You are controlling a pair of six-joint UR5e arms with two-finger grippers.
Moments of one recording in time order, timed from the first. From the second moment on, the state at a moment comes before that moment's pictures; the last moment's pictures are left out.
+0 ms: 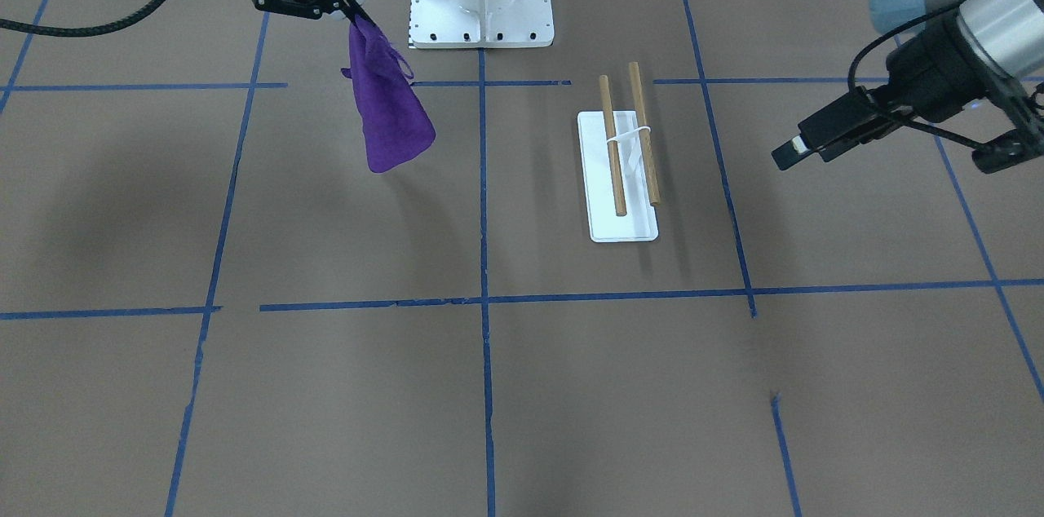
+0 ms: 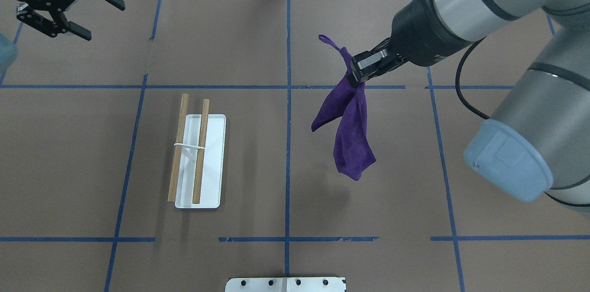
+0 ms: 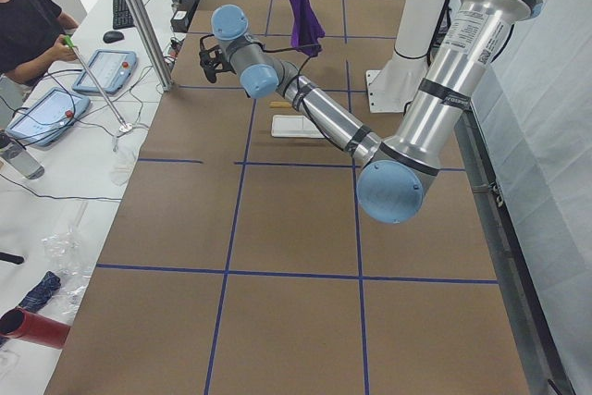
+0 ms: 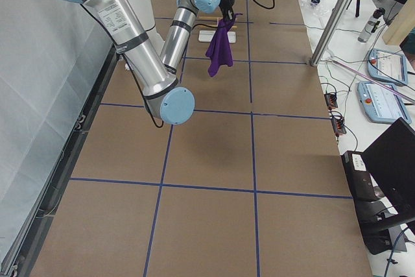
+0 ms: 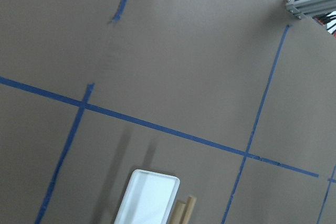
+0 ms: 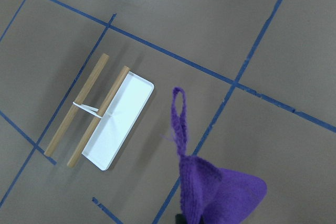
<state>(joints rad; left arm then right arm) -1.16 -2.01 -1.80 -1.91 -2.59 -1.41 0.81 -0.92 2.16 -1.71 2.25 0.69</state>
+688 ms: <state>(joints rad) -1.02 -2.18 -1.80 -1.91 -2.56 -1.81 0.71 -0.85 2.11 -1.62 2.13 0.67</state>
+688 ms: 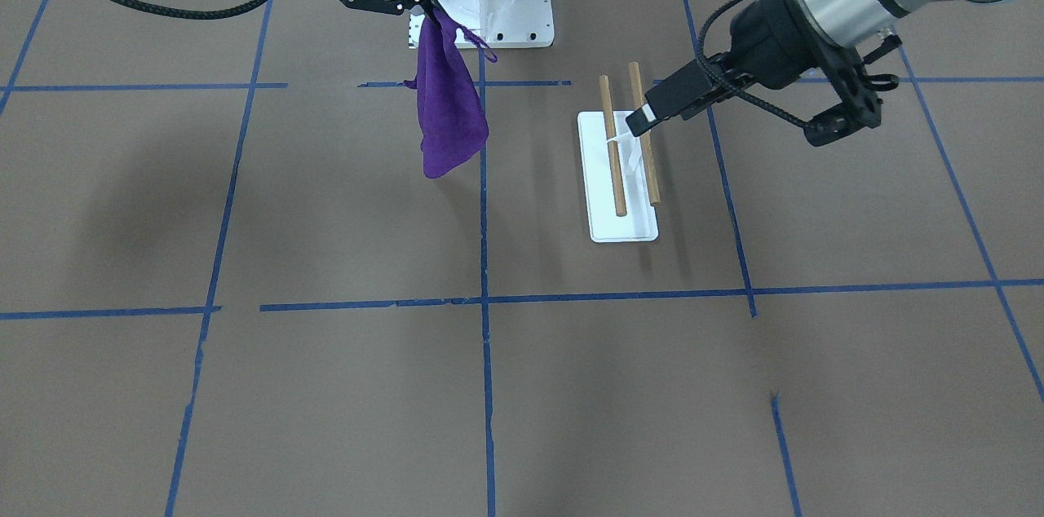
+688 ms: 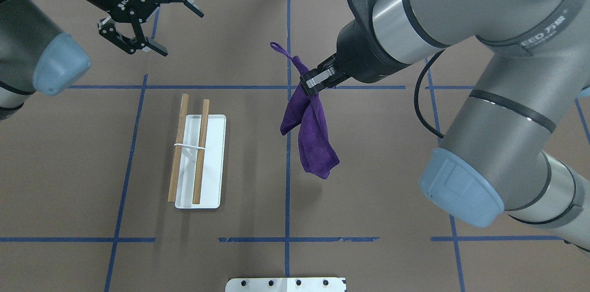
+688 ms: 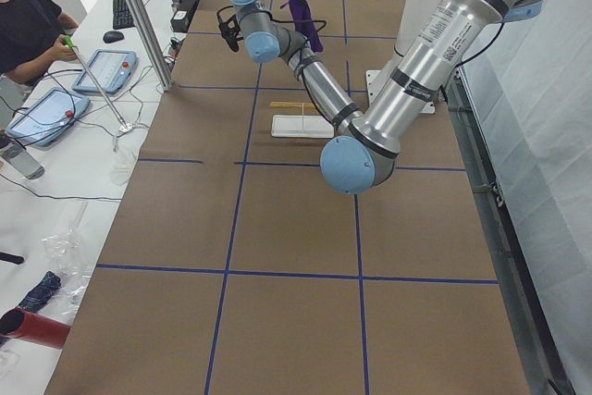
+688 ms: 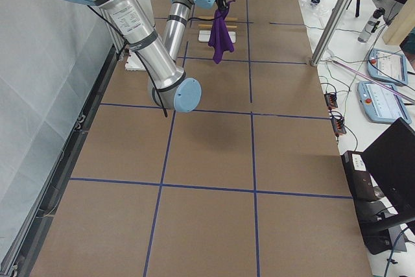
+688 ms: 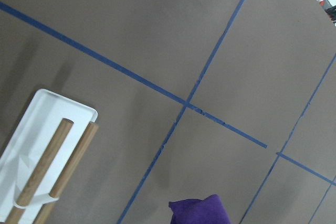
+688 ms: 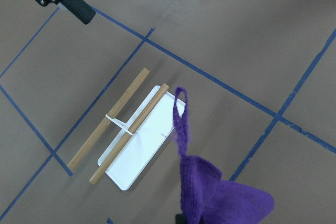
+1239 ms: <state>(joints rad) -0.92 -2.30 -1.77 -1.91 -2.56 -2.09 0.69 -0.82 2.09 -1.62 2.09 0.54</state>
